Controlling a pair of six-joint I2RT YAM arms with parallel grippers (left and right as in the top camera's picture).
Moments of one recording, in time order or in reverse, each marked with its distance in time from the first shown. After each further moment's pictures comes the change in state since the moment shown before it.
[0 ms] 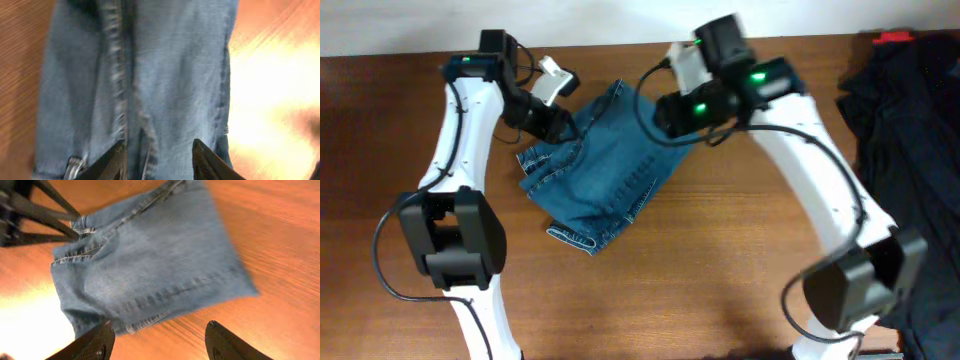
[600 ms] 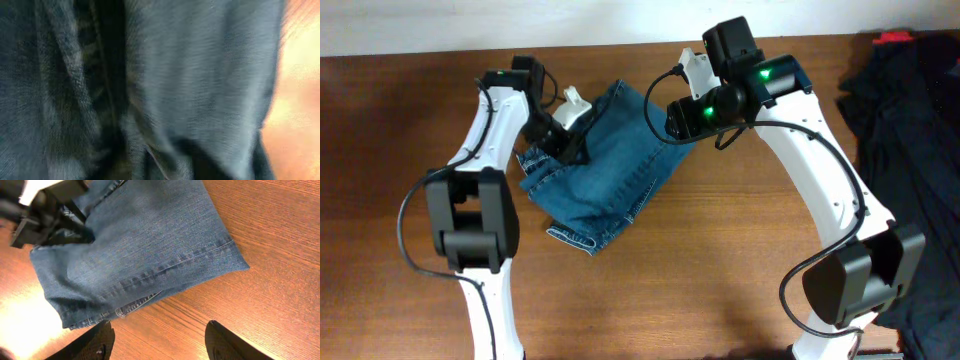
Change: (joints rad) left arm -0.040 0.143 -0.074 0.047 -0.066 0.071; right arm -0.024 0.018 -0.010 -0.068 0.023 0.000
